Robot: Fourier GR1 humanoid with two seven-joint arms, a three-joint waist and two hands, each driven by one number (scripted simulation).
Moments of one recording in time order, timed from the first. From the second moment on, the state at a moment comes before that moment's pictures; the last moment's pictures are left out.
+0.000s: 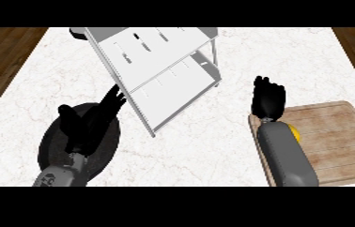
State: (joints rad) left arm -0.11 0.19 -0.18 -1.54 0.20 0.00 0.25; right arm -0.52 -0.05 -0.12 -0.79 1.64 -0.40 0.44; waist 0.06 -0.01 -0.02
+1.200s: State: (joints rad) left arm -0.01 0.21 -0.13 -1.59 0.21 0.01 0.22; right arm -0.83 -0.13 -0.24 -1.62 0.68 0.62 0.12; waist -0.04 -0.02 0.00
